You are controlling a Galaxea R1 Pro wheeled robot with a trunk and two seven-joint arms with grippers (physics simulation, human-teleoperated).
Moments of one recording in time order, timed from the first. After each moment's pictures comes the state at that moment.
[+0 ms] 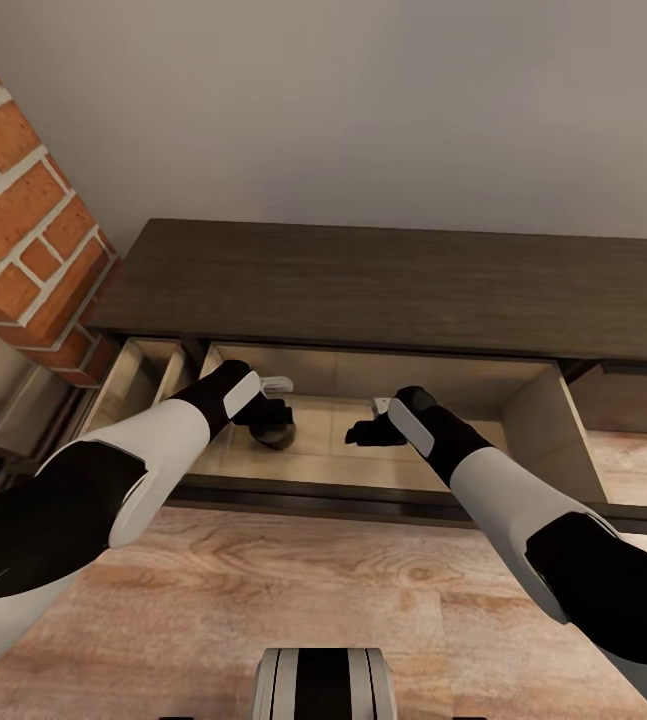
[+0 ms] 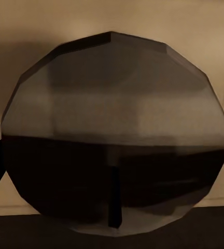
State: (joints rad) left arm -1.43 -0.15 -0.36 -0.11 0.54 0.77 0.16; right arm -1.20 0.06 0.53 -0.50 -0.72 0.86 -0.18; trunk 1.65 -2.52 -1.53
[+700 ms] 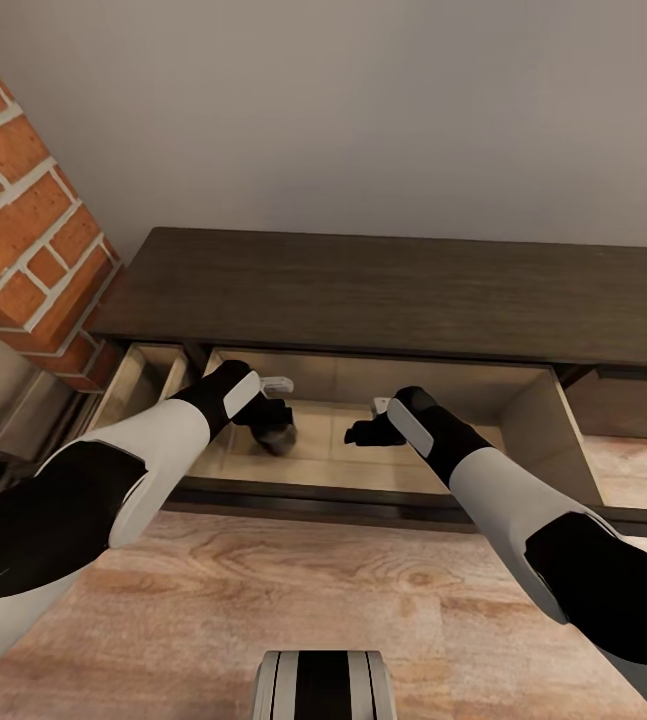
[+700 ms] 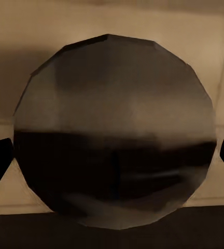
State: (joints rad) left arm -1.43 -0.15 -0.36 -0.11 0.54 0.77 0.15; right arm -1.20 0.06 0.53 -0.50 -0.72 0.85 -0.18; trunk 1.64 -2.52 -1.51
